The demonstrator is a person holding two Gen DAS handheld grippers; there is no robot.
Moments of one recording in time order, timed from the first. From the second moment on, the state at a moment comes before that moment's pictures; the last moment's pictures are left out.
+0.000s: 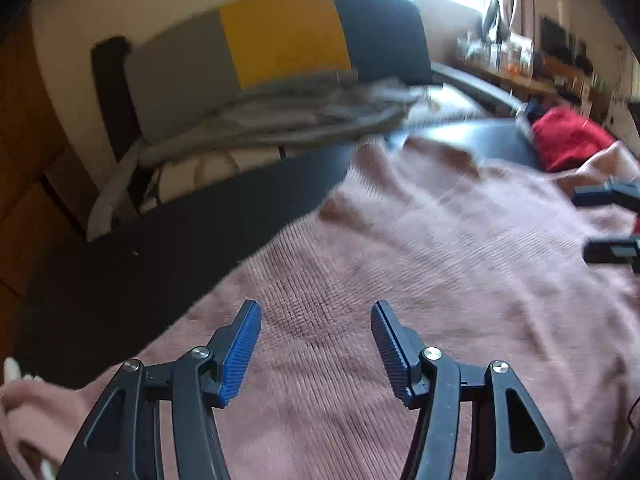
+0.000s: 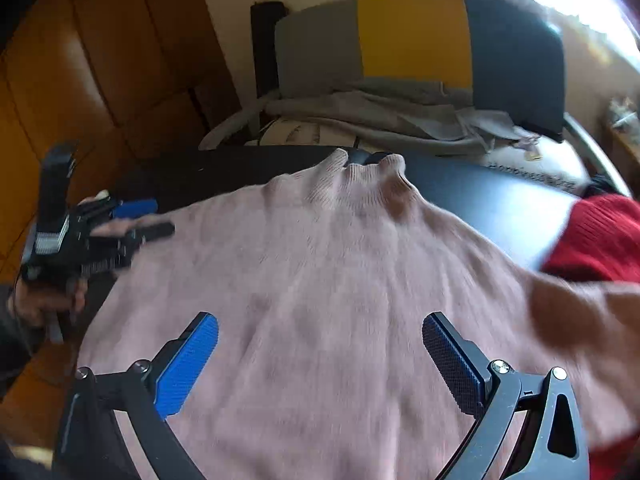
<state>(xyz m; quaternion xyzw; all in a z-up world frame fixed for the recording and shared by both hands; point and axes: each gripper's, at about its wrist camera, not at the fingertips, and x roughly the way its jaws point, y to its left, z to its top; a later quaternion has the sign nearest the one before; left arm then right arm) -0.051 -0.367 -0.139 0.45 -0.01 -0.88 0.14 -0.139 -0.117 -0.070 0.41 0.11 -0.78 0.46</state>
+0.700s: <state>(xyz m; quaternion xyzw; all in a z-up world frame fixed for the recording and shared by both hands) -0.142 -0.498 -0.182 0.44 0.04 -0.88 0.17 -0.253 -0.261 -0.123 0.41 0.20 -0.81 0.36</state>
